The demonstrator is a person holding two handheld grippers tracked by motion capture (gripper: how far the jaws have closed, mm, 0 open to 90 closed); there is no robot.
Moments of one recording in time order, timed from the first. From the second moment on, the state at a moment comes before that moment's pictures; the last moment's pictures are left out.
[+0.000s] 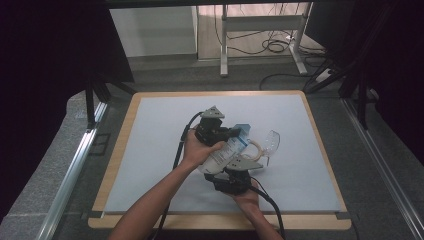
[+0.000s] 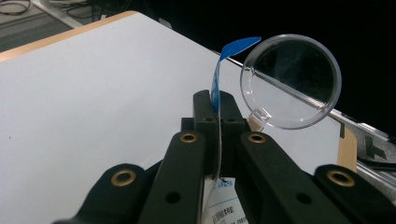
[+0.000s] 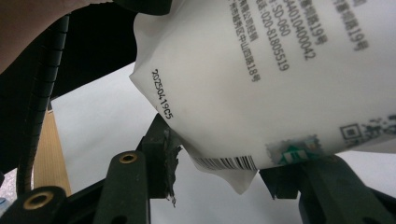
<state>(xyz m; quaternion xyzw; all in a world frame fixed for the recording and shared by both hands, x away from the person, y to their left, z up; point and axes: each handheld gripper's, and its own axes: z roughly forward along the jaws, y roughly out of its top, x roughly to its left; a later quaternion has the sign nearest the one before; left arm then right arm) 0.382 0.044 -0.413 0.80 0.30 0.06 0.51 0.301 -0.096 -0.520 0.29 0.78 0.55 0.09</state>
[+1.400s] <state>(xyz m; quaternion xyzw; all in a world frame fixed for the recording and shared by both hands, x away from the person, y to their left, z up) 0.393 0.061 -0.411 0.81 0.30 0.04 0.50 0.303 -0.106 -0.517 0.25 0.76 0.59 0.03</state>
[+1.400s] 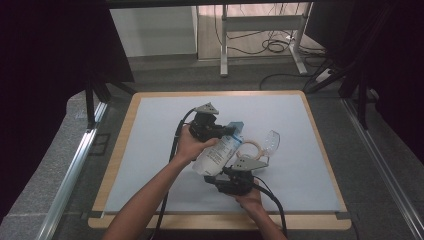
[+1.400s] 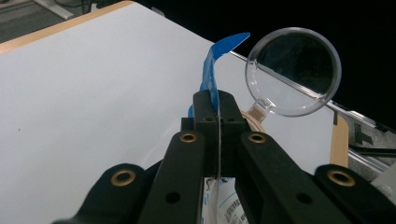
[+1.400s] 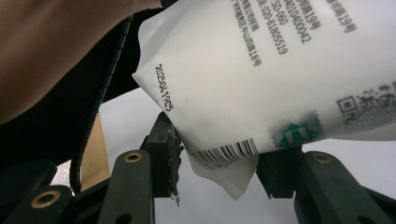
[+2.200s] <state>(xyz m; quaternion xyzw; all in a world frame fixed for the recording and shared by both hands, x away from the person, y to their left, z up) 0.399 0.056 -0.415 0.81 0.30 0.04 0.50 0.301 -0.108 -0.517 0.28 0.75 0.60 0.03</state>
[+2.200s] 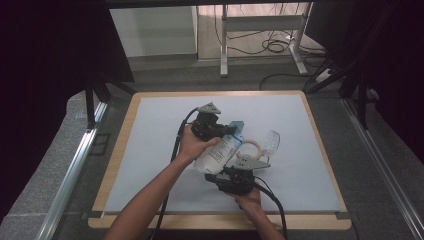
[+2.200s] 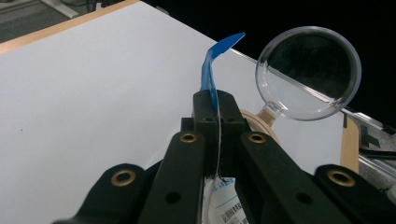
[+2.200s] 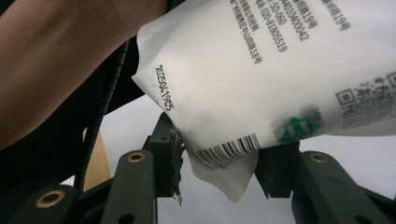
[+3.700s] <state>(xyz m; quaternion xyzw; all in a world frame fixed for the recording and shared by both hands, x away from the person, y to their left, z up) 0.412 0.040 -0.411 0.83 0.29 0.03 0.48 0.298 -0.113 -0.513 0.33 0.72 0.61 0.04</state>
